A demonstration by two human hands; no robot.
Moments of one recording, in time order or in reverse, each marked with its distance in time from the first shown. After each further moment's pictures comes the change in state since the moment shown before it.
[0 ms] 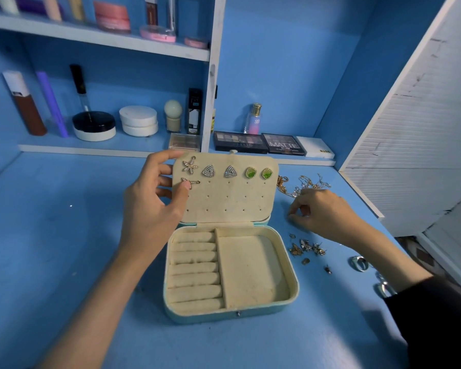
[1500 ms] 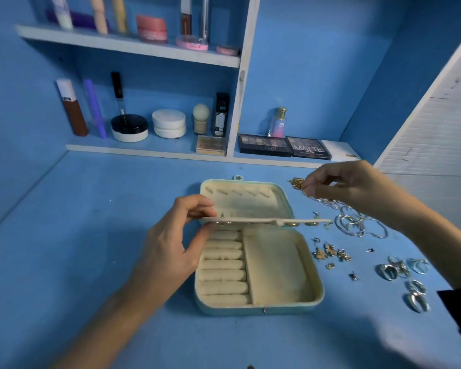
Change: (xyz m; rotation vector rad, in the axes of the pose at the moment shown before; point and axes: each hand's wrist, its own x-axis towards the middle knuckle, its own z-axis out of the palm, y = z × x) left_hand -0.047 0.009 -0.028 0.105 -0.119 0.216; right_hand -0.003 -0.042 -0.066 0.687 -0.009 -0.063
